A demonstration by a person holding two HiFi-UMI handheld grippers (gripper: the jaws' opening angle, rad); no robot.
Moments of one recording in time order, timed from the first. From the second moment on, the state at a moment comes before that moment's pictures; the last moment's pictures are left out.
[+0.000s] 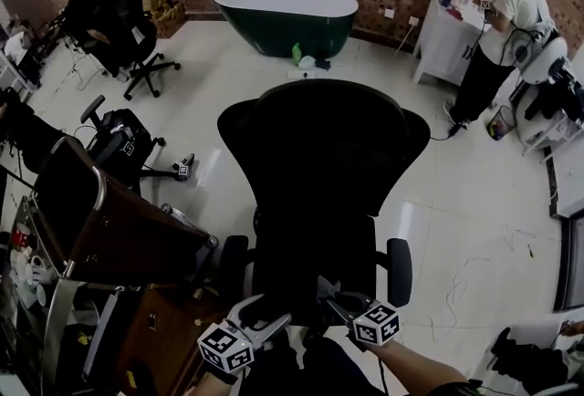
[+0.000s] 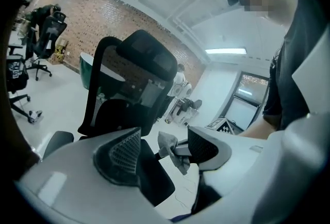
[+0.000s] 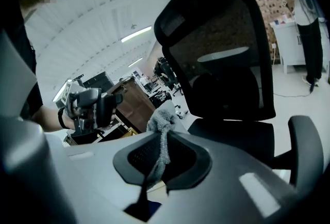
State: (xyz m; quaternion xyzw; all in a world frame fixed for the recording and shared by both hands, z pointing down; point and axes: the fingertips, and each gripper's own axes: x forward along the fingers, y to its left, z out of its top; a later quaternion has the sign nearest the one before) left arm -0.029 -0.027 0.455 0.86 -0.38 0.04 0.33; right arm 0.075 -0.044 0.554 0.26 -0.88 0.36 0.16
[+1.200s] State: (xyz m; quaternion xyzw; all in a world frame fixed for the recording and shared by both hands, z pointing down) left arm -0.114 0.303 0.339 0.93 -0.27 0.00 0.24; right arm 0.018 0.277 0.317 0.39 -0.89 0.23 0.00
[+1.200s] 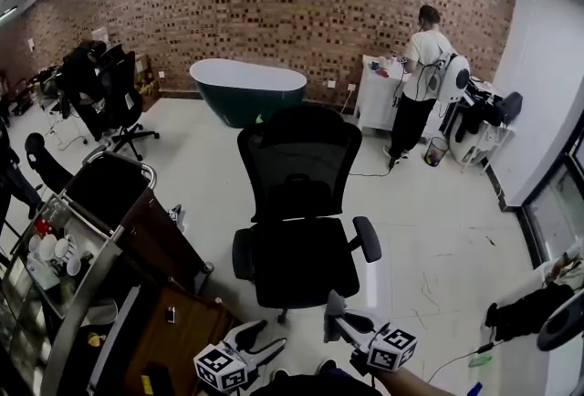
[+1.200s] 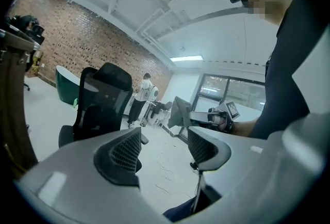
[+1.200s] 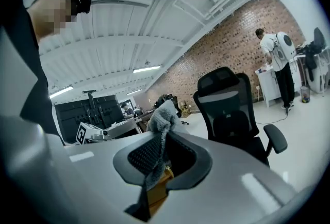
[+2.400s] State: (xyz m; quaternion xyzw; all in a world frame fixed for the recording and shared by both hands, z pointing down) left arm -0.040 0.344 0.301 0.93 -0.31 -0.02 0.19; right arm 0.082 0.325 0.270 0.36 -0.92 0.16 -0.03
